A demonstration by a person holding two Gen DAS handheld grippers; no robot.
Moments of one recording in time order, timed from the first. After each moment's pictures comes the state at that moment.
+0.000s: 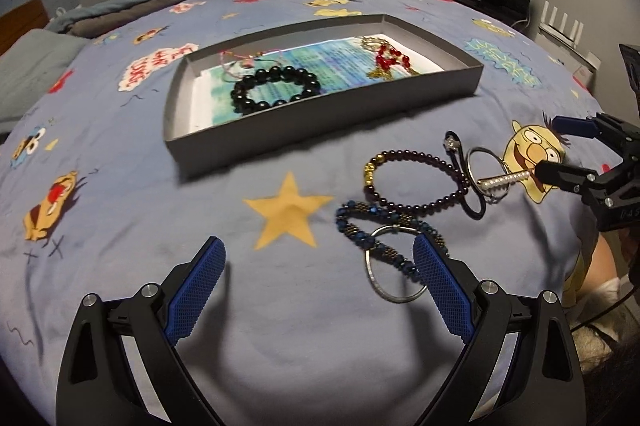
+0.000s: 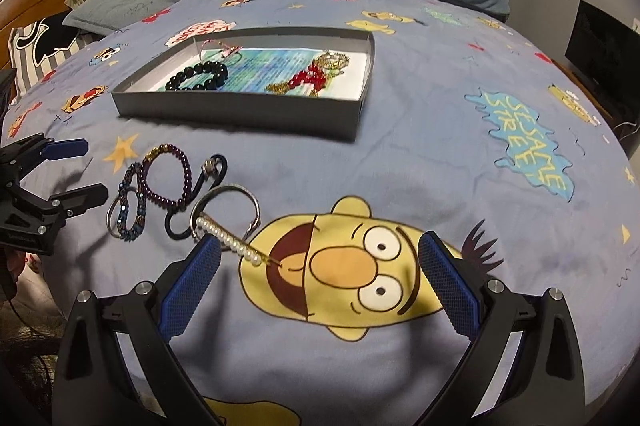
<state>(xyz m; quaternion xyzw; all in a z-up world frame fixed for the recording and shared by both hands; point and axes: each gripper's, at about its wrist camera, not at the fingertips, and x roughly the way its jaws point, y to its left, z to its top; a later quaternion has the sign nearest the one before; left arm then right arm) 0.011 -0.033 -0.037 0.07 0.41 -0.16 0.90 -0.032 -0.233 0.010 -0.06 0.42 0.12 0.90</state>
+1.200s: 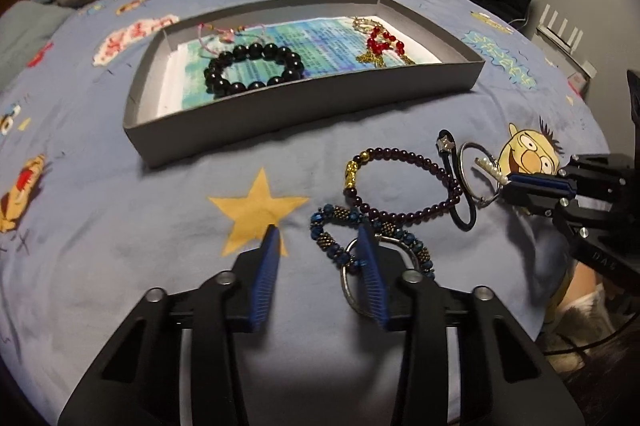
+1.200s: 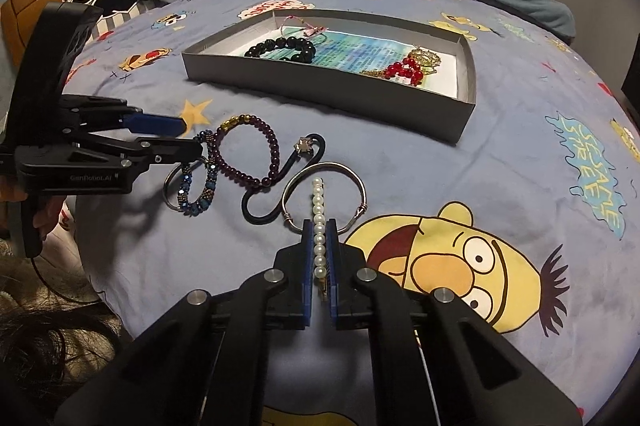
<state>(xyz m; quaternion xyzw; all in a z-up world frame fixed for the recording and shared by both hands) 0.035 -0.040 -0.046 0.03 0.46 -0.18 0.87 -0.042 -0.196 0.001 -0.09 0.43 0.23 0.87</state>
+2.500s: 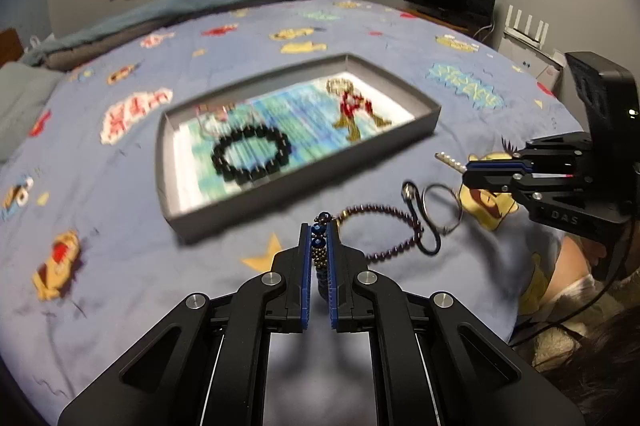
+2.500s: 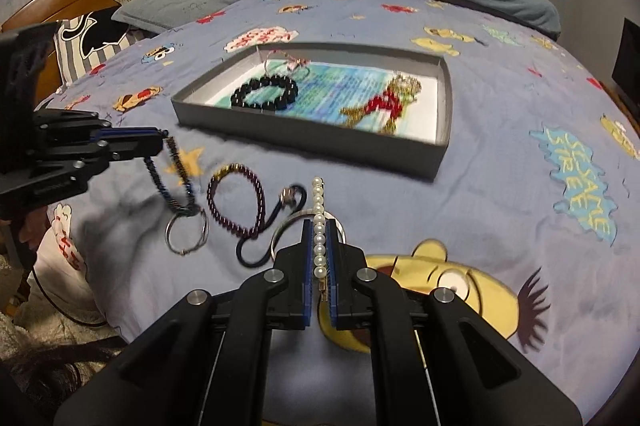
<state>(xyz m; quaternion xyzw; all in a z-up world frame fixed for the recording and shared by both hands) 0.020 -0.037 0.017 0.09 0.37 -0.22 0.90 -0.024 -0.201 0.028 -0.06 0.41 0.21 0.89</state>
